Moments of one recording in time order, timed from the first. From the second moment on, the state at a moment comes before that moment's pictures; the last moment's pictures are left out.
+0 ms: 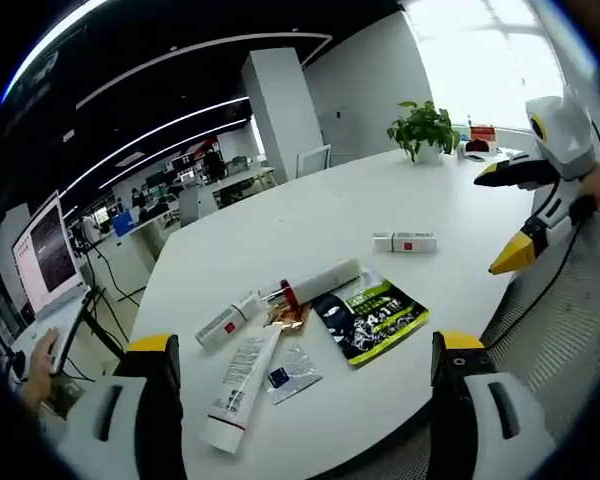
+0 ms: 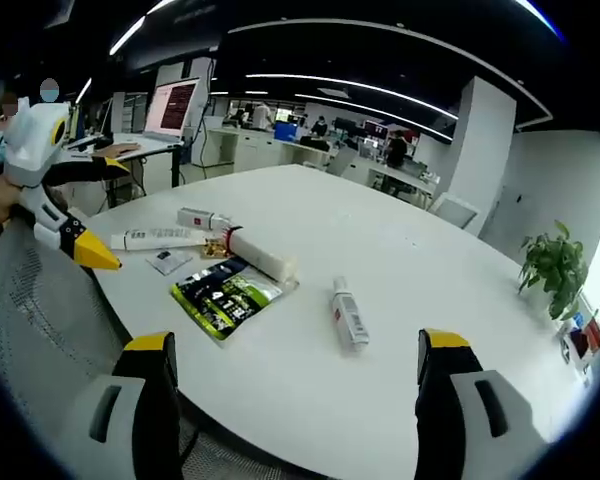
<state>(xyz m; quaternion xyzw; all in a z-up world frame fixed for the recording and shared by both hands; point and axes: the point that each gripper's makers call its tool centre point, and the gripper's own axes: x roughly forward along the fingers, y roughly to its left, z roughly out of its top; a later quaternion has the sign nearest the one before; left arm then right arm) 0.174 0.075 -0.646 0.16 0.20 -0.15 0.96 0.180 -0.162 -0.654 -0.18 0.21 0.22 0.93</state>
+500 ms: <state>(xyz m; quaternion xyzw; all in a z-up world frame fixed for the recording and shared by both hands) 0.173 0.073 -0.648 0.16 0.20 -0.16 0.95 0.181 -0.163 -0.654 -0.18 0.21 0.22 0.94</state>
